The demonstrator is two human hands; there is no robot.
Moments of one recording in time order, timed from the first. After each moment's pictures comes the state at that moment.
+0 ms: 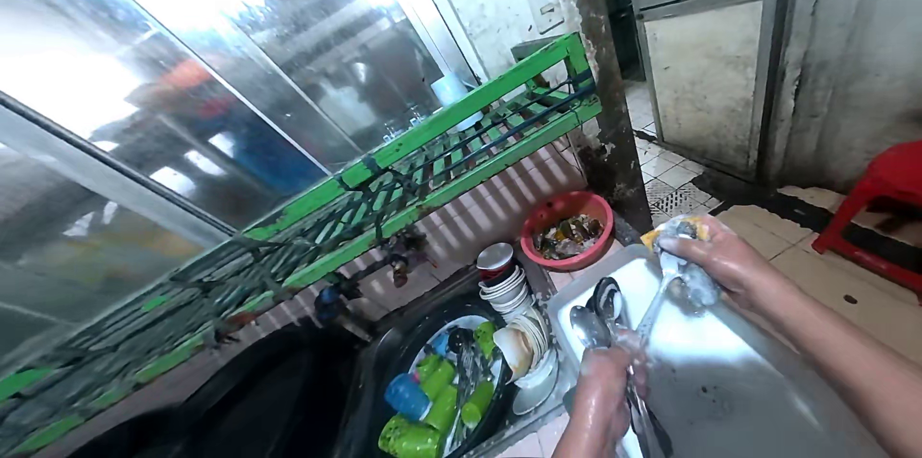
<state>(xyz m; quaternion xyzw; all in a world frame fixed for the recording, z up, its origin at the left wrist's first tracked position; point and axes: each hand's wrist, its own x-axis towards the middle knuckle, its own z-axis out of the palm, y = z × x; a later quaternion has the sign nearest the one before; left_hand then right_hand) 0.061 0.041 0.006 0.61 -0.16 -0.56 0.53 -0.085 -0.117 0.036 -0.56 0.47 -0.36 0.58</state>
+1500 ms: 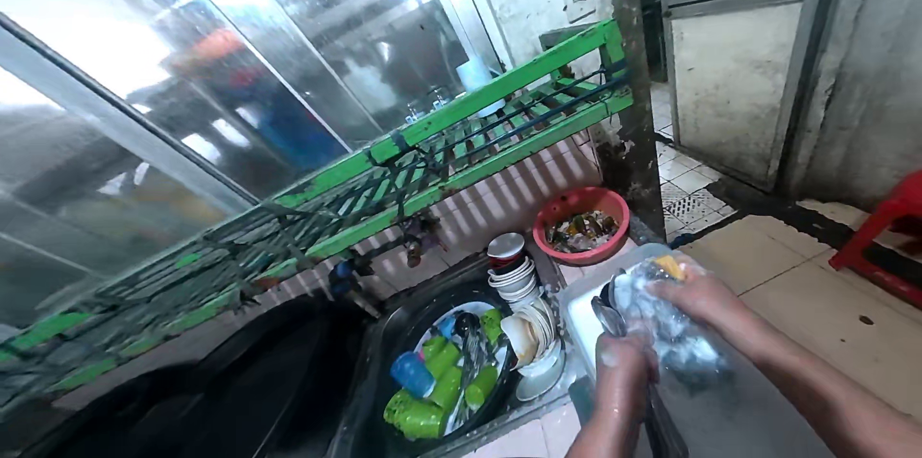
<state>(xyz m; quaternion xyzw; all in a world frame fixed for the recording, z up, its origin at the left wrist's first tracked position) 0.053 0.026 0.003 0.69 -0.14 -0.48 0.53 -0.049 -0.093 0.016 -0.67 0.51 -0.19 0.51</state>
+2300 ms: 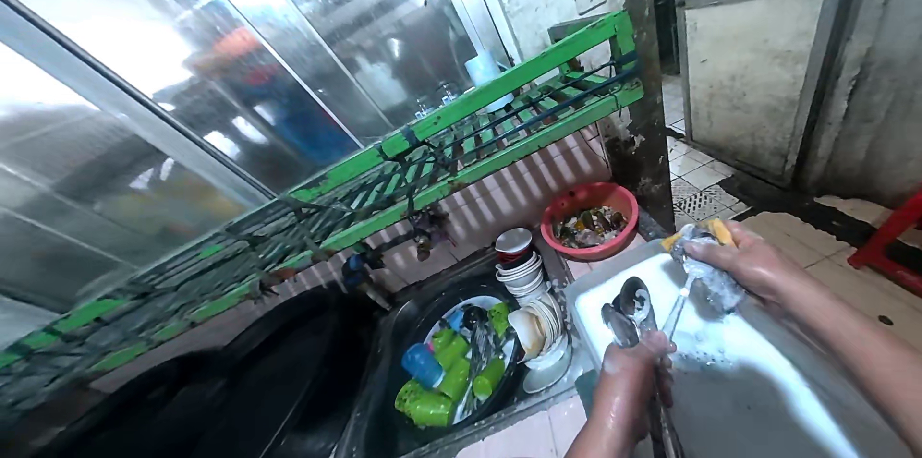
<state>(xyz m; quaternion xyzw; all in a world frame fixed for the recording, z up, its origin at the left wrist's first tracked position) 0.059 0.052 0.006 0.61 -0.17 -0.57 0.52 -0.078 -0.110 0.040 -0.58 0.49 -0.30 0.58</state>
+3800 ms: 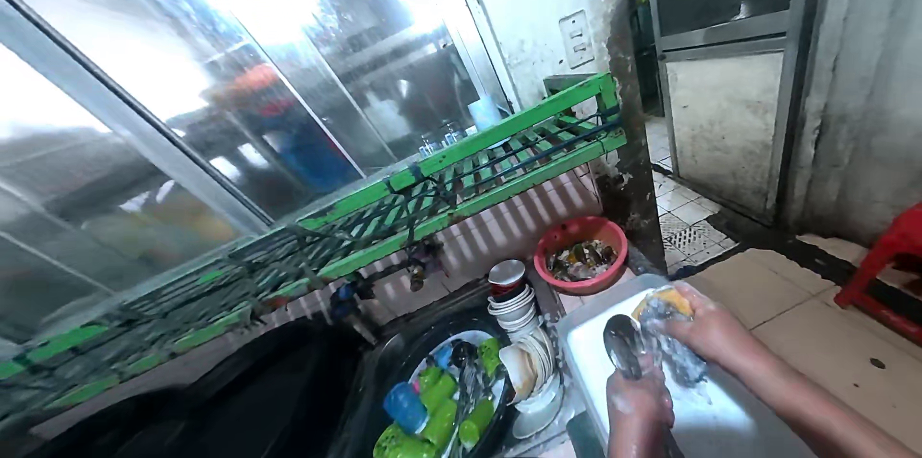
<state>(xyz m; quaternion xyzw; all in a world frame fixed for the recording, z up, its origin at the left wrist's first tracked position) 0.027 0.039 0.014 0.65 -0.15 -0.48 0.57 -0.070 -0.079 0.041 -0.73 0.49 -0.18 0.44</state>
